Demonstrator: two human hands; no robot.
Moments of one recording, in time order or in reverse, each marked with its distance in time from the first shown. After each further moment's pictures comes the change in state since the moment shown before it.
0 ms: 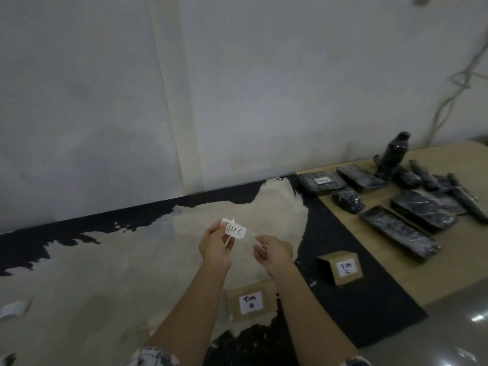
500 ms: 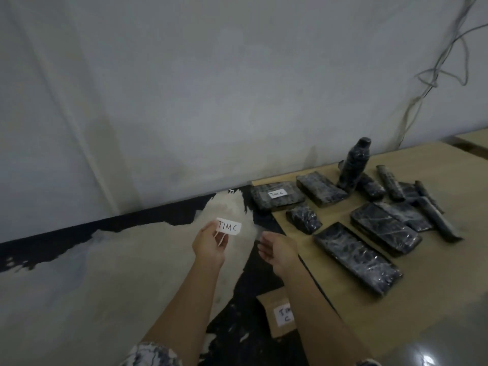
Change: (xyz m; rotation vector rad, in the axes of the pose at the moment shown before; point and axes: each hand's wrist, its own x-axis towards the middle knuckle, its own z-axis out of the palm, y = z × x) left_hand 0.063 -0.112 0.173 -0.011 -0.025 -0.103; right_hand 0.138 -0.139 -0.114 -0.105 0.019 -0.069
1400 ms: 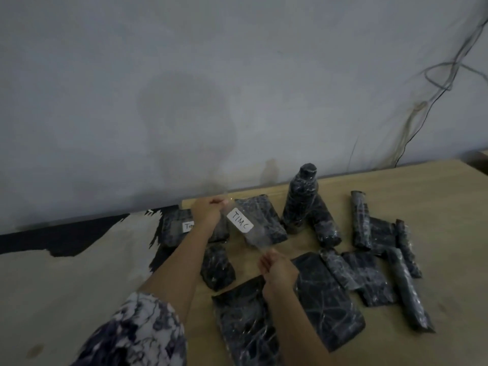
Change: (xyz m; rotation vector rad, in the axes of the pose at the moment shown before) left_hand 0.103 -0.138 0.297 0.953 0.083 0.515; right_hand 0.204 -0.145 -0.173 0.322 0.156 0.125
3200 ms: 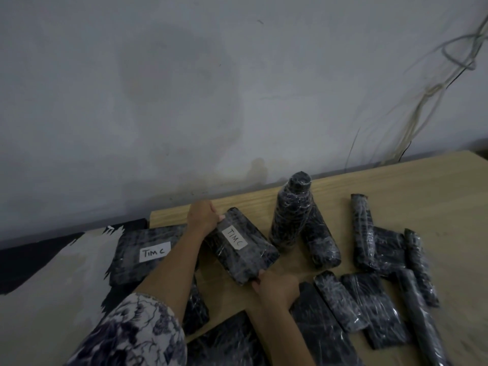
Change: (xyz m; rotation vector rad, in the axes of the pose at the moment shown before) left_hand 0.078 -0.014 0.083 0.618 -0.186 0.122; right_hand 0.102 -0.014 0.003 -0.549 0.145 -0.138
